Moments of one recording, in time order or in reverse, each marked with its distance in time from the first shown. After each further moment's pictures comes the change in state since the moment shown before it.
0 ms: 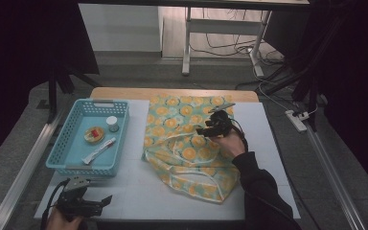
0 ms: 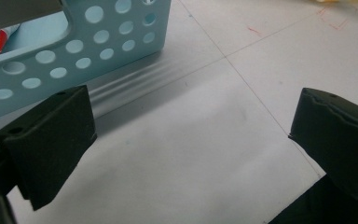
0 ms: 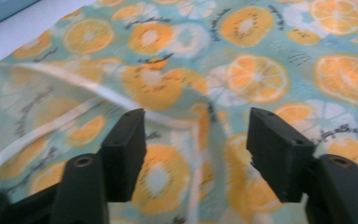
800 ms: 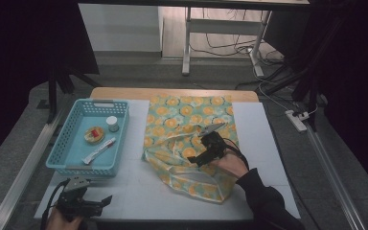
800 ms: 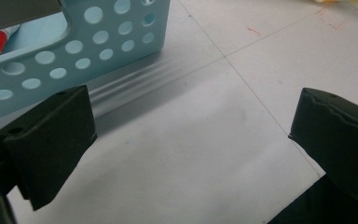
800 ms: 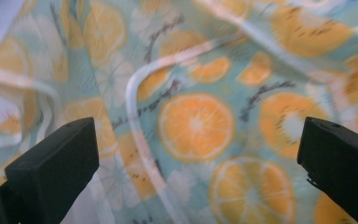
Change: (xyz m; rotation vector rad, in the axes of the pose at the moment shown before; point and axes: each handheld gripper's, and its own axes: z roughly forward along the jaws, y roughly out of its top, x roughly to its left) left arm -0.001 0.000 0.000 -0.003 0.002 0.007; right arm 0.072 -0.034 -0.010 0.084 0.123 -0.144
